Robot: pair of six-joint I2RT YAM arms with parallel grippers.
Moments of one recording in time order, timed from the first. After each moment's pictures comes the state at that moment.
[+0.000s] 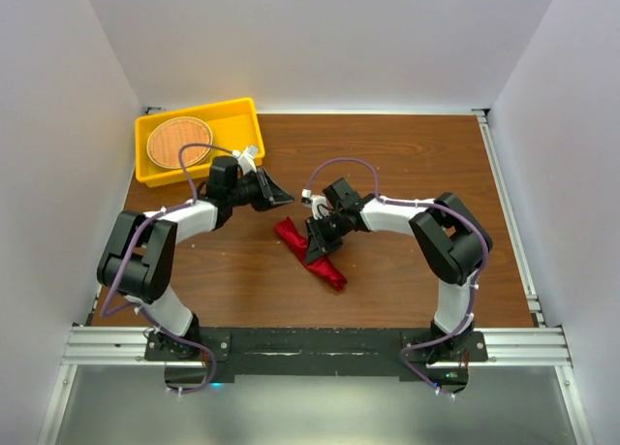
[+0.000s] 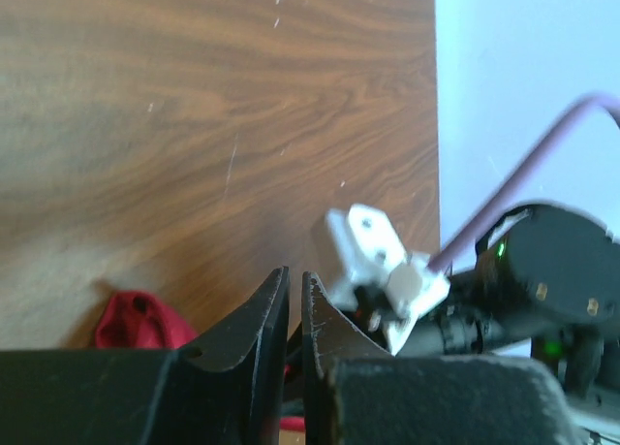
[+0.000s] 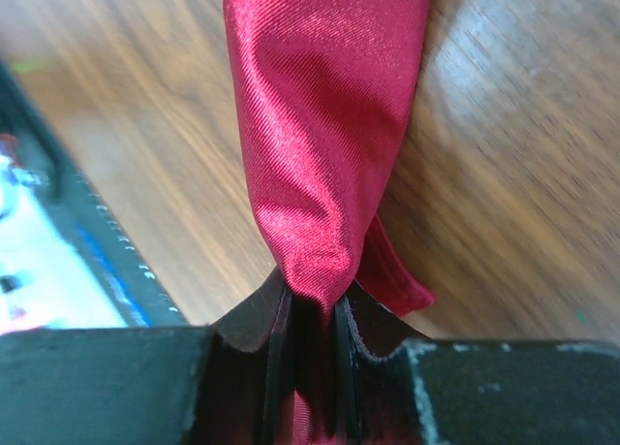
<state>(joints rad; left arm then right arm) -0.27 1.65 0.85 0.28 0.63 -0.82 0.69 1.89 1.11 -0.32 -0.59 0.26</state>
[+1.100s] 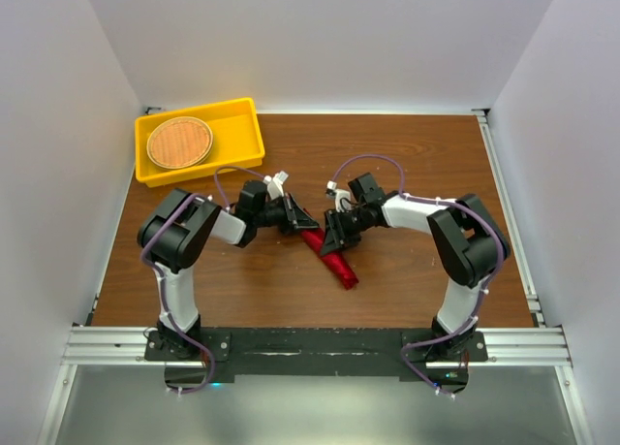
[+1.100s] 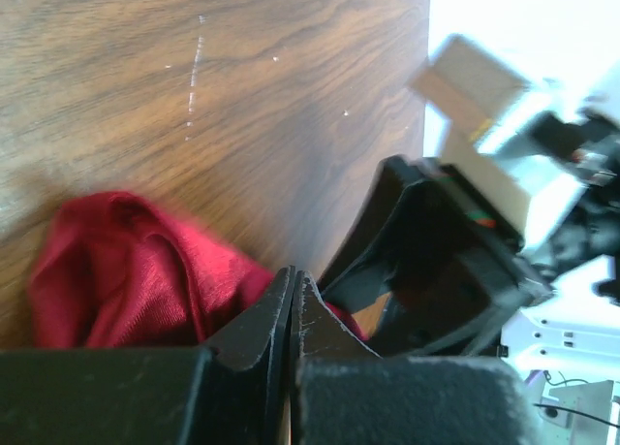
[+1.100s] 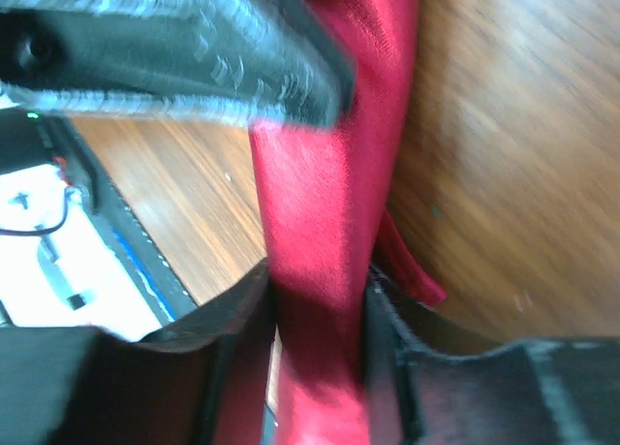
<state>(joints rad) -0.44 1.95 0.75 0.72 0.68 -1.00 0.52 1.85 0.99 -0.26 -0.70 0.30</state>
